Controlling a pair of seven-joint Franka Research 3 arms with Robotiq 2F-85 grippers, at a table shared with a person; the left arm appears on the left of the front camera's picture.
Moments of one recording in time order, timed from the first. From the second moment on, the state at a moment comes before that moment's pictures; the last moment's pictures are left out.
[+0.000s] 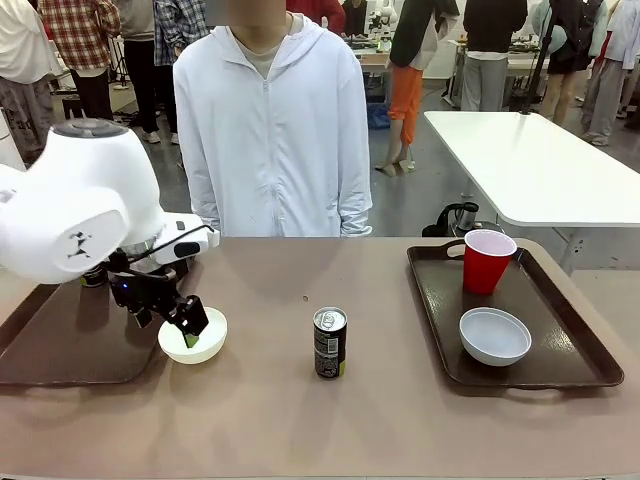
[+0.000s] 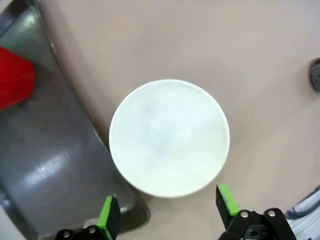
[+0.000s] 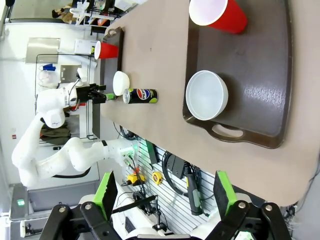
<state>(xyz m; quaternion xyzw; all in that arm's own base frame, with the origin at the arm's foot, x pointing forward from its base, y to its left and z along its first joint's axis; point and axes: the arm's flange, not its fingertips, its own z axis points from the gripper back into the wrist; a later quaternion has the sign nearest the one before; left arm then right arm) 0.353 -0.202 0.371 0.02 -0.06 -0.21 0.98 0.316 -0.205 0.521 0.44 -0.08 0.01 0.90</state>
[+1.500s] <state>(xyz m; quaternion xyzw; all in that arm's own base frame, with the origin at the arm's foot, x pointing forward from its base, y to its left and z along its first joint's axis) 0.387 -0.188 0.339 0.01 -0.10 -0.21 0.97 0.316 -0.205 0.521 0.44 -0.08 0.01 0.90</state>
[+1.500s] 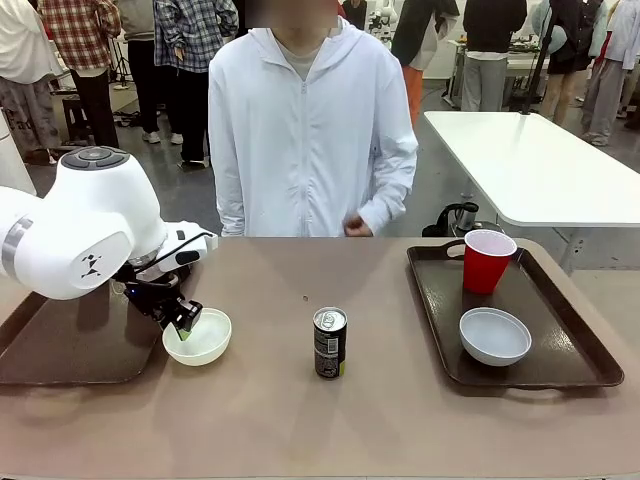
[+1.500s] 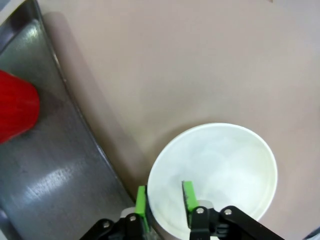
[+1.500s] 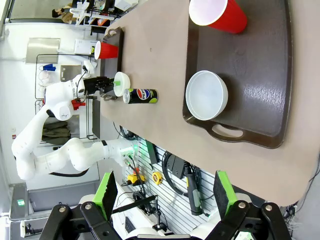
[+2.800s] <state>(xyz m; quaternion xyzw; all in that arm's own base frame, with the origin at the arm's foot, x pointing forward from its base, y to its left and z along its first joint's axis) 0.347 -0.107 0.478 0.04 -0.13 -0.11 0.98 0.316 -0.205 0.521 0.44 -0.08 0.01 0.90</state>
